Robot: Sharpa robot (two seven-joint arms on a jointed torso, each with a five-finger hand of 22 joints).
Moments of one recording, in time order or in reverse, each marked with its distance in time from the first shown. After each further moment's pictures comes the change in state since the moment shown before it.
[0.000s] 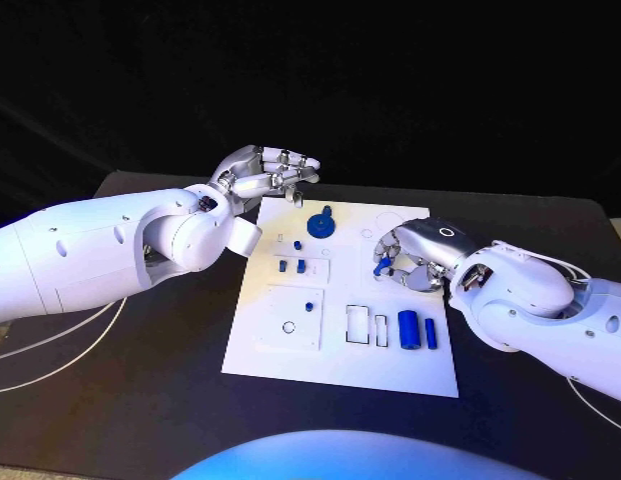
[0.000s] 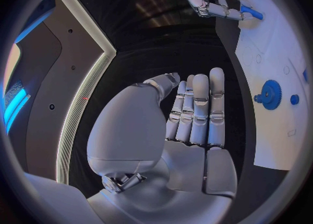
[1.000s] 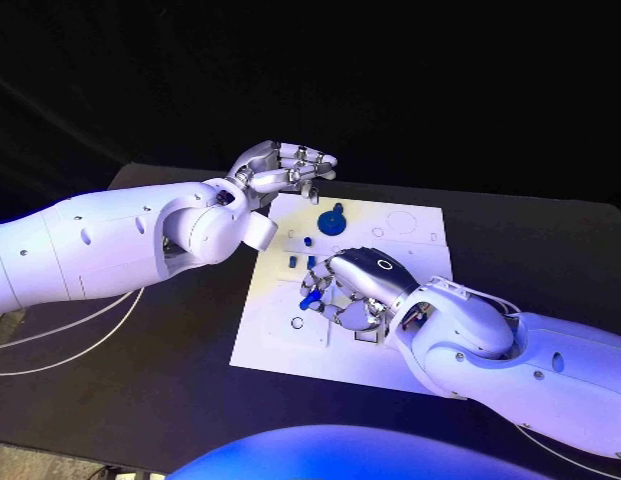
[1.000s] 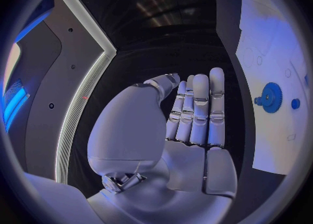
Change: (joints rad) left arm 0.000 0.017 0.000 -0.010 0.008 0.000 -0.001; left_hand 0.000 0.008 -0.004 0.004 0.000 -0.004 0.004 0.000 0.000 -0.007 0.000 0.004 0.001 0.000 0.000 0.000 -0.001 0.000 0.004 0.004 -0.004 -0.002; right arm -0.088 0.173 -0.012 0.096 0.082 -0.072 0.036; right_hand -0.003 0.003 0.015 -0.018 0.011 0.003 0.004 0.003 0.006 0.004 0.004 -0.011 0.000 0.000 0.000 0.000 0.001 0.000 0.000 0.000 0.004 0.001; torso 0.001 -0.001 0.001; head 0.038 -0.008
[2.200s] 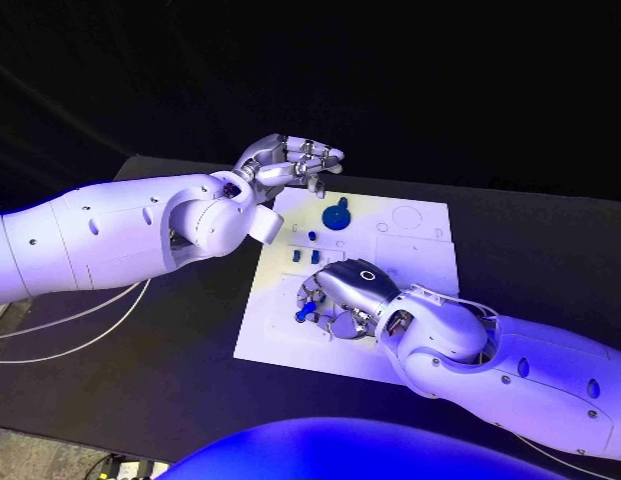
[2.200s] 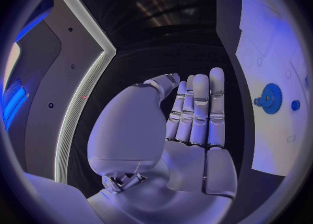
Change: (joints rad) left arm 0.000 0.005 0.000 -0.004 0.004 0.000 -0.003; left_hand 0.000 0.000 0.000 0.000 0.000 0.000 0.000 0.000 0.000 0.000 0.000 0.000 0.001 0.000 0.000 0.000 0.000 0.000 0.000 0.000 0.000 0.000; right arm -0.043 0.078 -0.017 -0.087 -0.084 0.065 -0.021; right_hand -0.014 -0.010 0.006 -0.006 0.004 -0.007 -0.001 0.002 0.004 0.011 -0.003 -0.005 0.001 0.000 0.000 0.000 0.000 0.000 0.000 0.000 0.000 0.000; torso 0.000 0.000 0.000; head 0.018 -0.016
